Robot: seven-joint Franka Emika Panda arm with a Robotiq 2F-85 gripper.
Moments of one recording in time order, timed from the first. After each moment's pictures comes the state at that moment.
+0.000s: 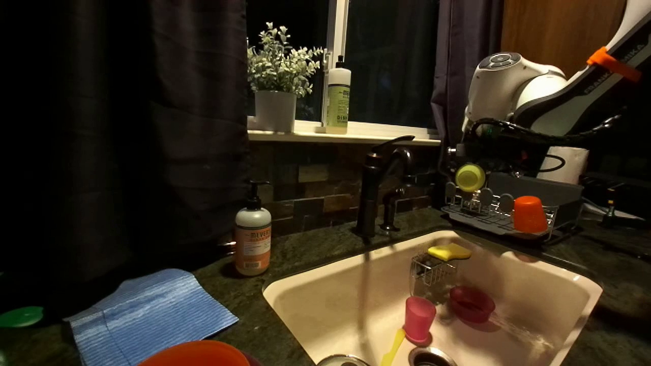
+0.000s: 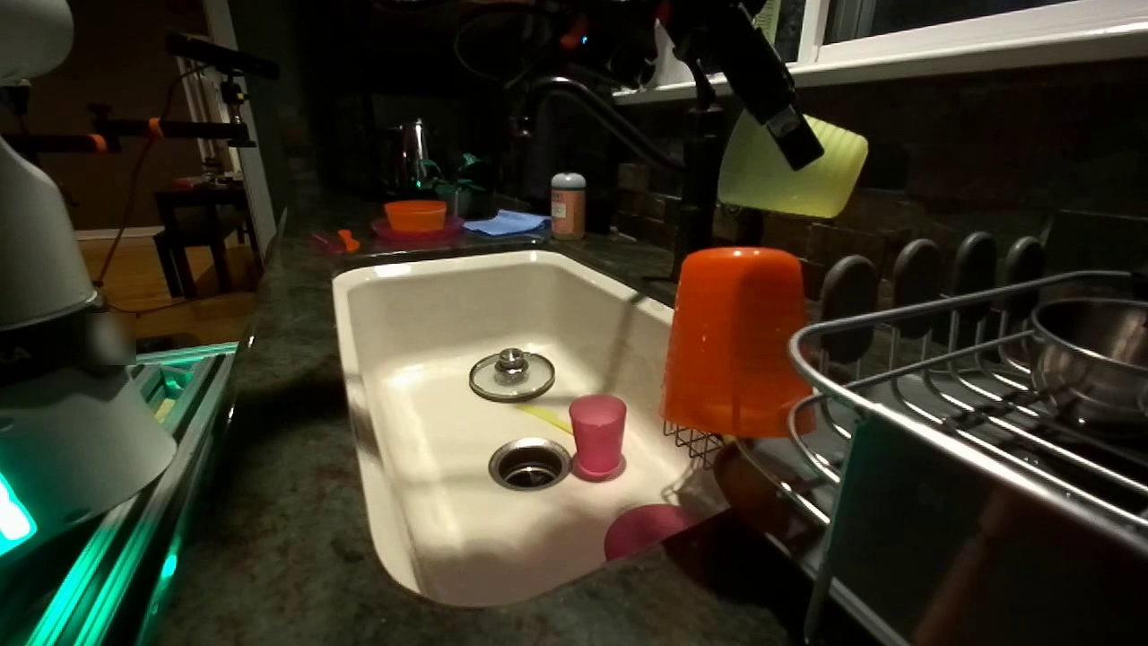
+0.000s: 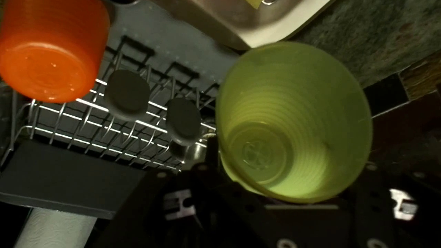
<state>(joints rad) -0.11 -0.14 -0.10 -2.43 -1.05 2.59 1.52</state>
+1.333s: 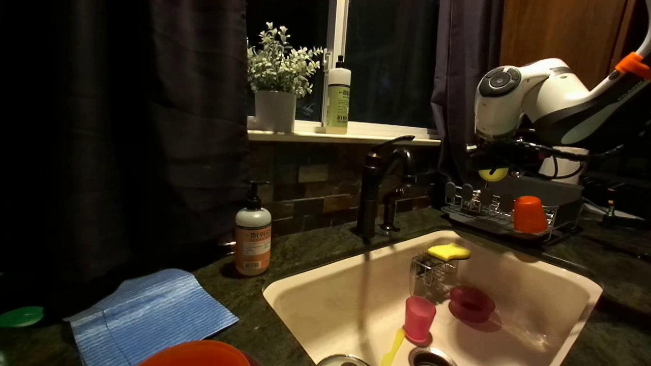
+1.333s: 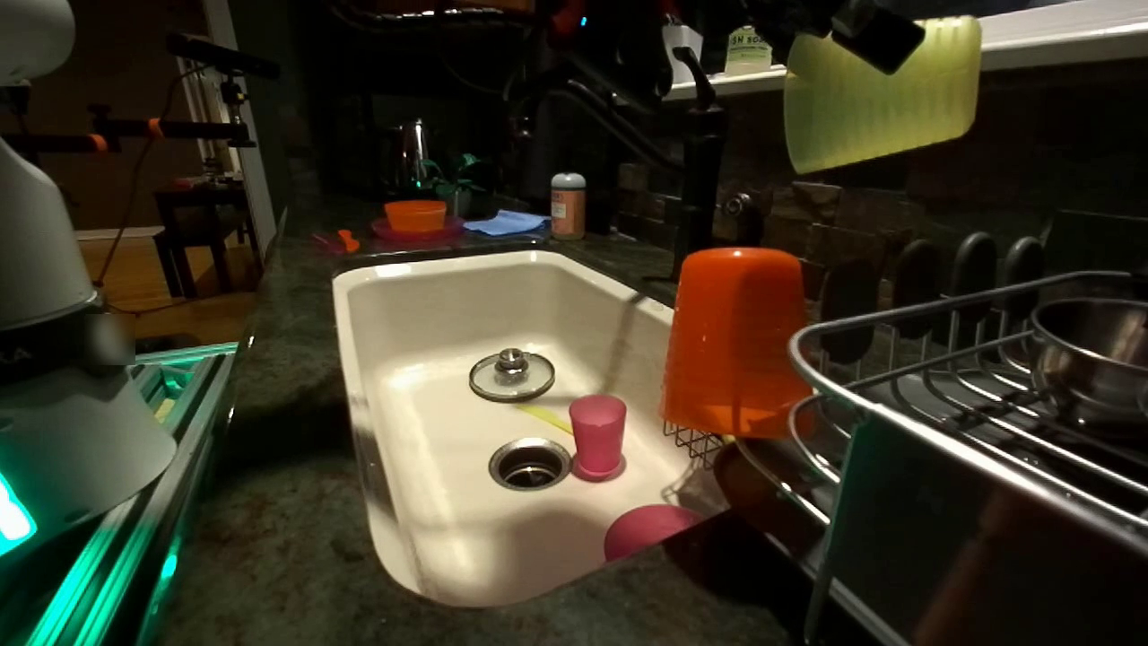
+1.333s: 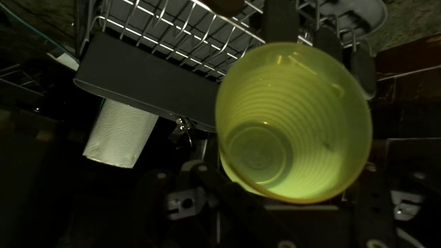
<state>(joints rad) -0.12 -0.18 -0.09 -2.46 -1.52 2.34 1.81</state>
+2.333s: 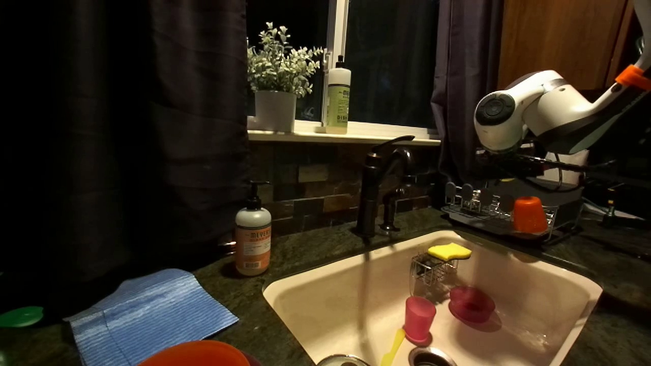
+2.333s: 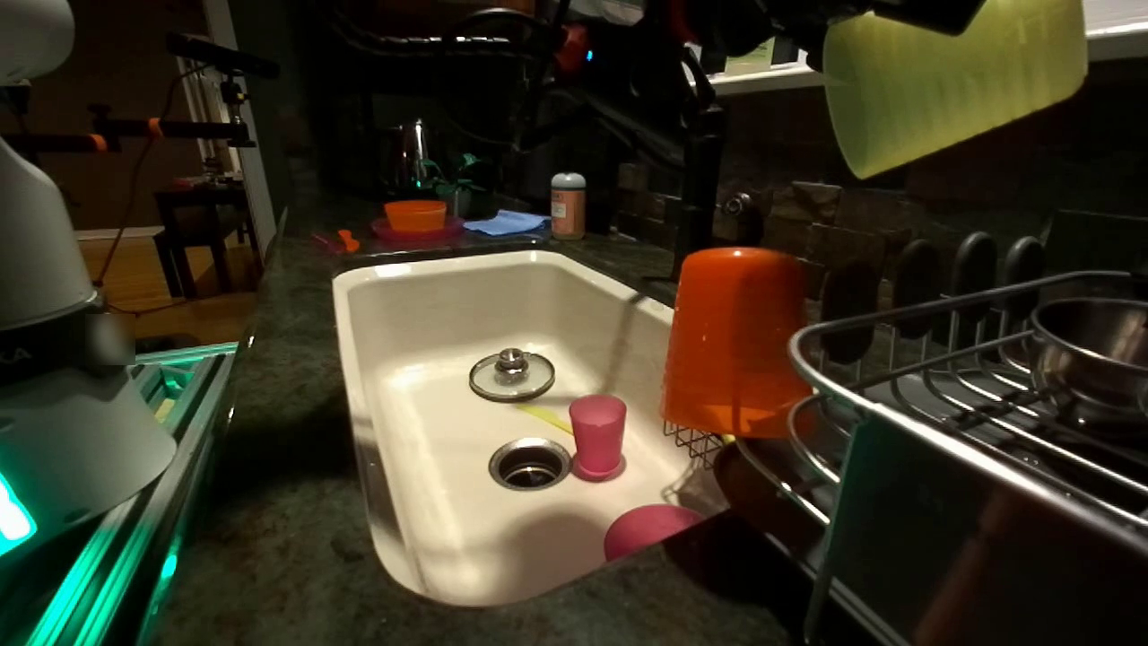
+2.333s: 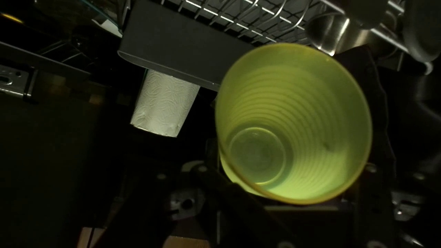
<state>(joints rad) -0.12 -0.14 -0.09 -2.47 -1.69 2.16 2.01</state>
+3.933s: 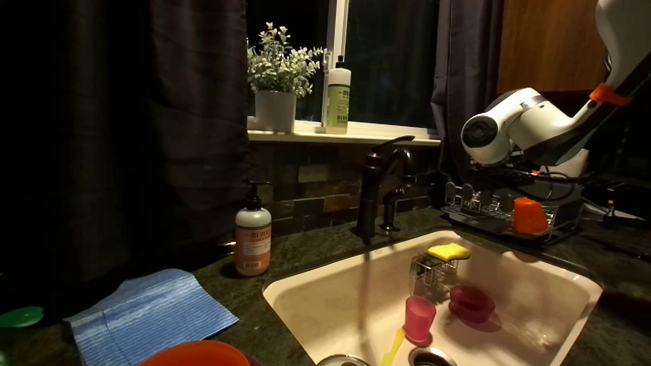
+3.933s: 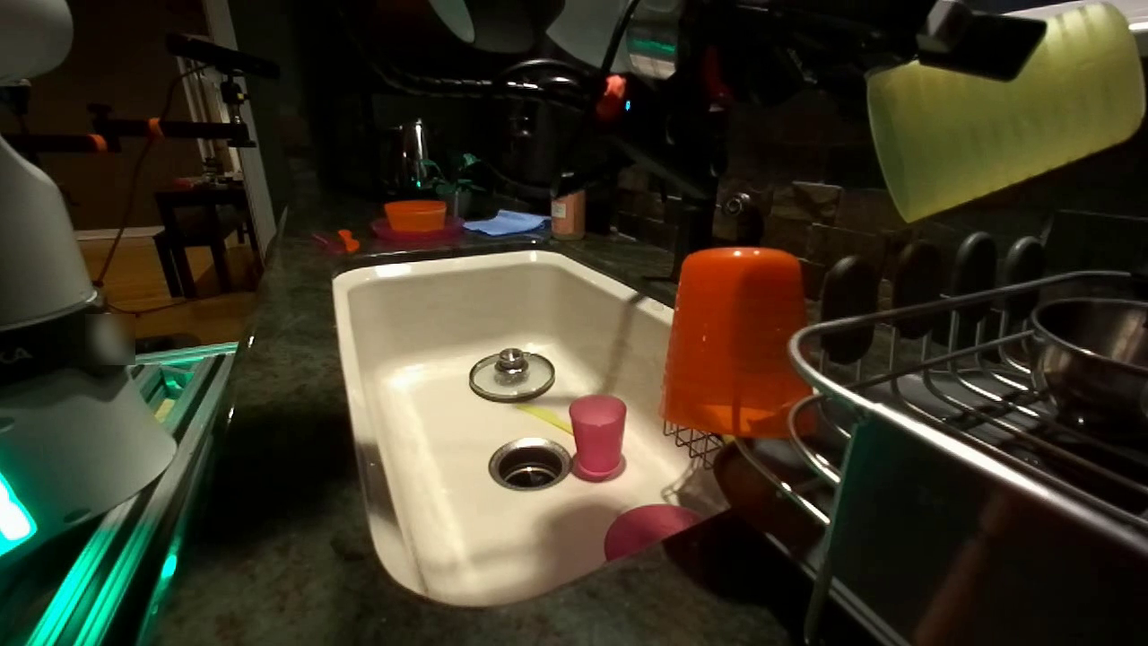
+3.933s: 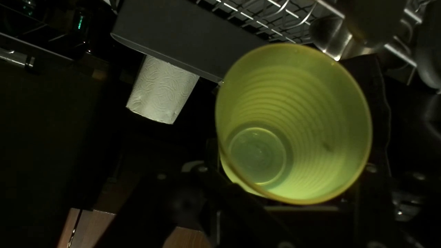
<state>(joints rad) -0.11 0.00 -0.09 -2.41 -1.76 2.07 2.05</state>
